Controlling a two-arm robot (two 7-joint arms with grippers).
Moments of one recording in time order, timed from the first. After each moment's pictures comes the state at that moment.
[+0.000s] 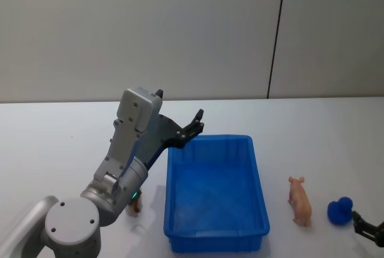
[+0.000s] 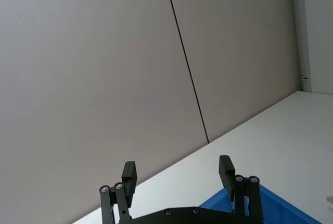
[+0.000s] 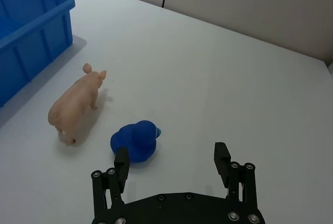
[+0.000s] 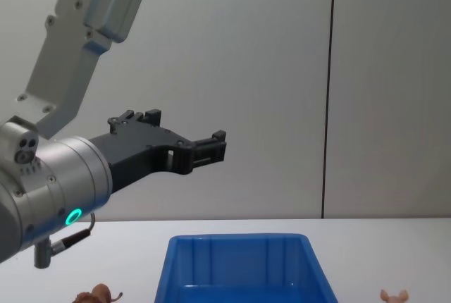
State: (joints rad) left arm -0.24 0.38 0.45 -1.63 -0.20 0.01 -0.01; right arm -0.23 0.52 -0.12 -1.76 0.23 0.24 0.09
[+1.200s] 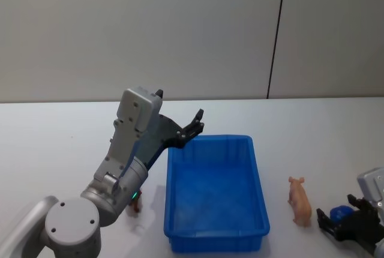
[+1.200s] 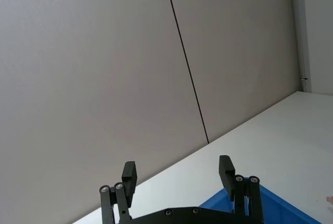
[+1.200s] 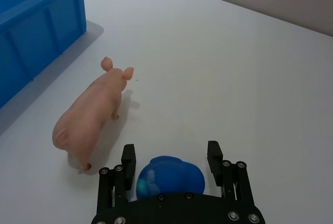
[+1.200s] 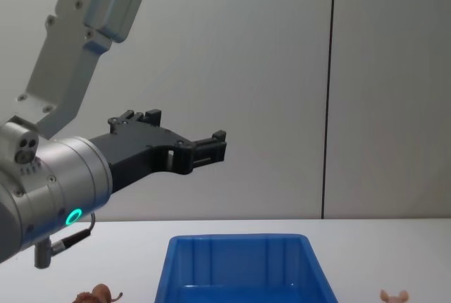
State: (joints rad) left arm -0.24 0.38 0.45 -1.63 -0.20 0.01 -0.01; right arm -0.02 0.36 -0.21 -1.48 0.09 0.22 0.16
